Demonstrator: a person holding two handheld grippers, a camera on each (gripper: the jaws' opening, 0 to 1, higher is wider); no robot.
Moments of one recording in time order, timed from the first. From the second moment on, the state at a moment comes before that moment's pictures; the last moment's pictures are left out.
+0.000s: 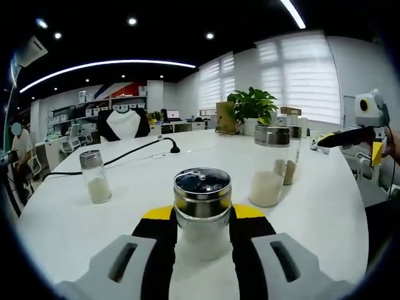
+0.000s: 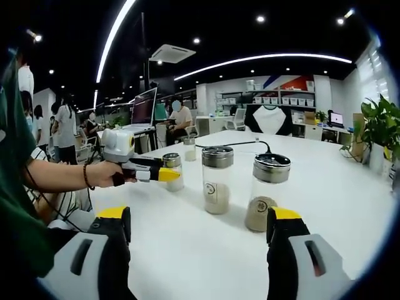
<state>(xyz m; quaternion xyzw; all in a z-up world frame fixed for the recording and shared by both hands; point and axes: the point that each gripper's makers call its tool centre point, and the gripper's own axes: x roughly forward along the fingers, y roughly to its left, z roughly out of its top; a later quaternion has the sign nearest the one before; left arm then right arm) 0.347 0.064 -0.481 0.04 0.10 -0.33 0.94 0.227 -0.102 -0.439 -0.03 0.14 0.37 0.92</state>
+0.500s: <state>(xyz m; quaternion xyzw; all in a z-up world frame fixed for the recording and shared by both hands) 0.345 0.059 -0.482 0.05 0.10 -0.40 0.91 0.226 -0.102 -0.442 -0.03 0.15 0.37 0.92</state>
